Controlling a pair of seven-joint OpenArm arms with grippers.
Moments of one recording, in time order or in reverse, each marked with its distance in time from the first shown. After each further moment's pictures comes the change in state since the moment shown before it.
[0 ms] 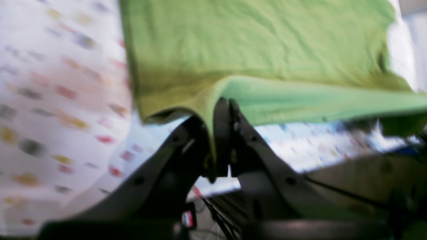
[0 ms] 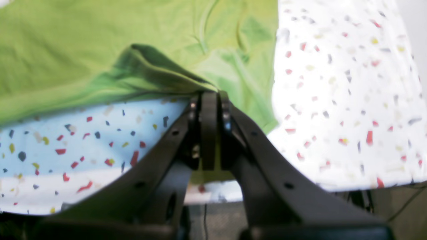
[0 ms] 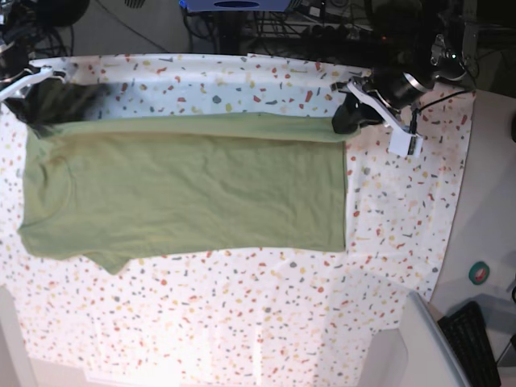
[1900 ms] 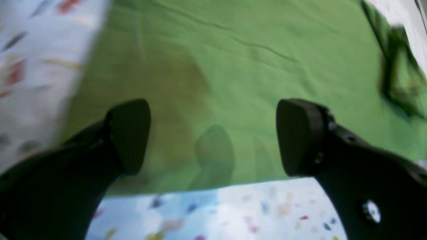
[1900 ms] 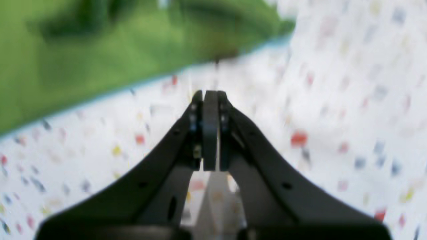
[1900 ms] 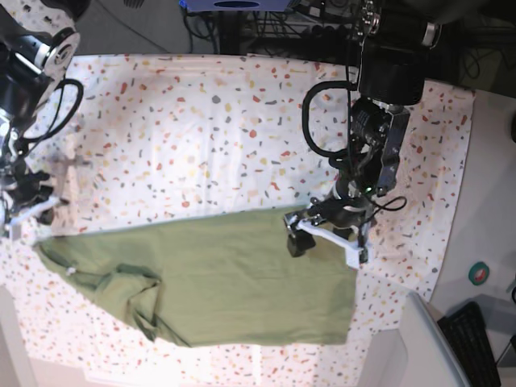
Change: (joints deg) left arm -43.1 13.2 13.6 -49.0 13.7 7.4 -24.7; right arm 44.8 14.8 -5.3 -59.4 -20.7 -0.4 13.7
